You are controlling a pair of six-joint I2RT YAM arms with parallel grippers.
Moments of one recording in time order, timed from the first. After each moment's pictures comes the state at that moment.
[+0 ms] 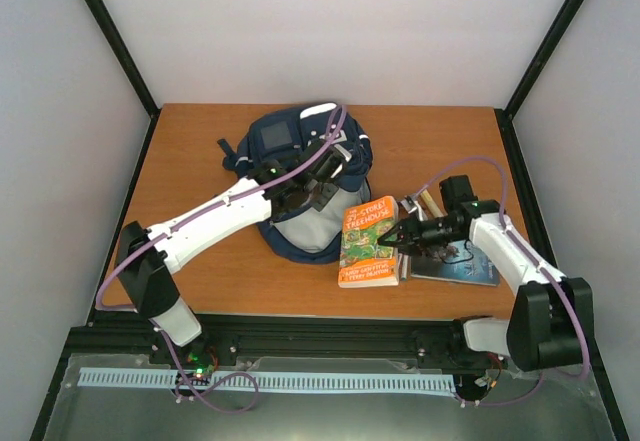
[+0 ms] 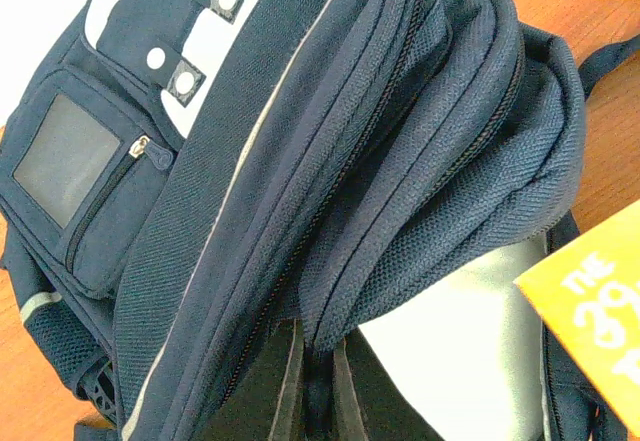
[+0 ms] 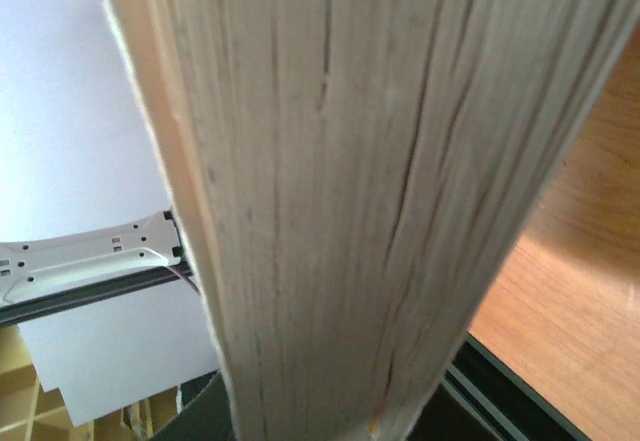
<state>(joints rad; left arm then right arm) -0.87 1.64 1.52 -0.78 -0.41 -0.03 0.12 1.26 0.79 -0.85 -1.09 0.27</state>
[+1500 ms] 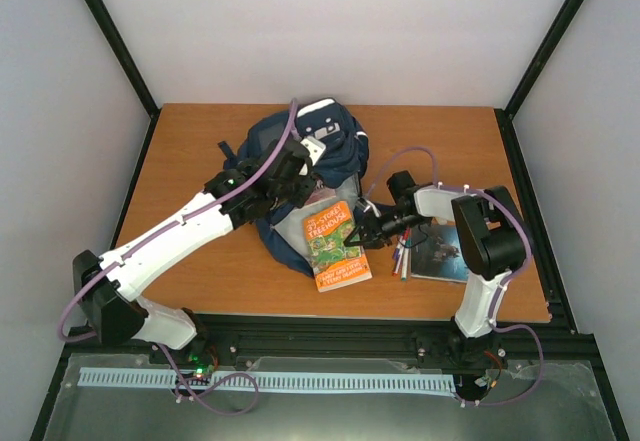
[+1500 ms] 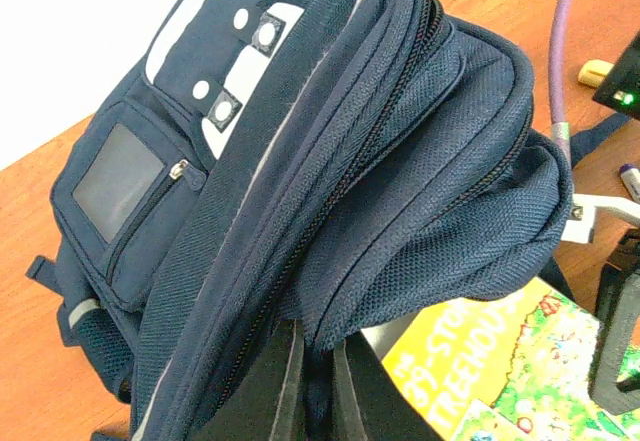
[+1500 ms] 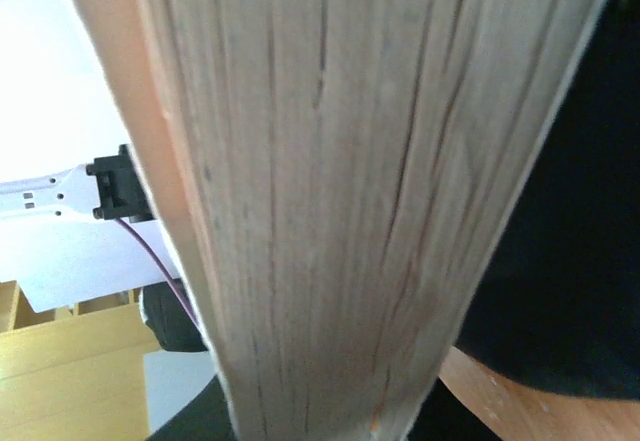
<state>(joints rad) -0.82 1.40 1.38 -0.69 -0.36 -0.04 0.33 1.87 0.99 -0.61 -1.16 0.04</state>
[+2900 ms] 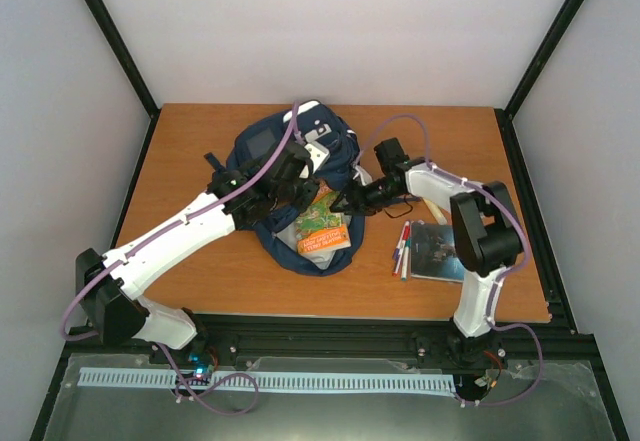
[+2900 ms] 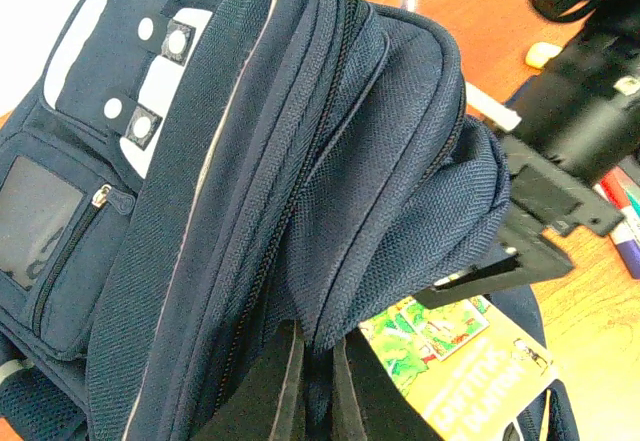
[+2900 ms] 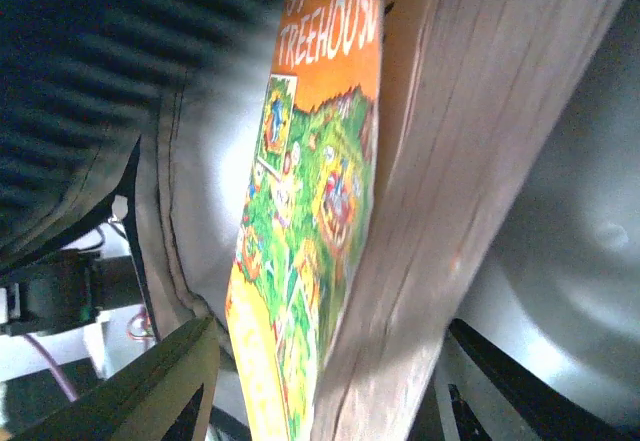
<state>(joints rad) -0.81 1.41 1.35 -0.67 -0.25 -0.05 0.39 1.94 1.28 -0.55 -0.94 0.18</state>
